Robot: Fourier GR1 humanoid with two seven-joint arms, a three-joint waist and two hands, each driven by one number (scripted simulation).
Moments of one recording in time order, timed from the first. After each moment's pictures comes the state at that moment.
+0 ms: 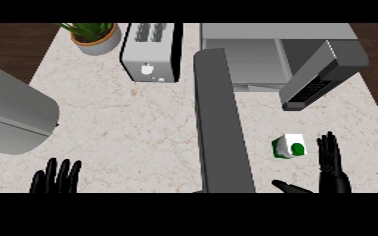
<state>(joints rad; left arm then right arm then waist) 0.65 0.07 -0.27 -2.05 0.19 0.00 -0.48 0.20 -0.05 -0.17 -1.25 -0.02 -0.06 -0.67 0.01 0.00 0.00</state>
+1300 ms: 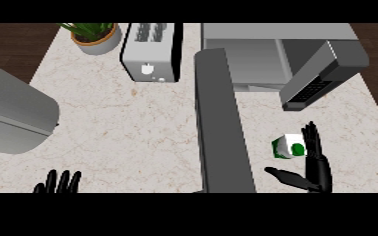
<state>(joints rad) 0.70 0.11 -0.29 -2.00 0.22 -0.02 -0.58 -0.16 -0.13 -0.26 -0.57 -0.01 -0.02 -1.02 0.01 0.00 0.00</state>
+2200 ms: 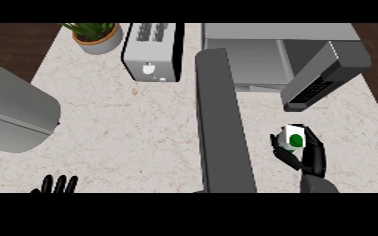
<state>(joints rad) 0.72 0.13 -0.29 -2.01 0.23 -0.03 -0.61 -0.30 -0.13 -0.33 -0.45 -0.01 -0.19 -1.04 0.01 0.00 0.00</state>
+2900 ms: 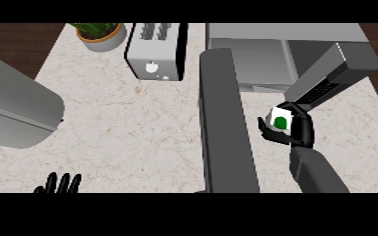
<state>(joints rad) 0.71 0.14 -0.30 -2.00 0.24 -0.04 -0.59 -0.51 -0.14 -0.34 -0.32 0.00 -0.15 -1.07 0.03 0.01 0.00</state>
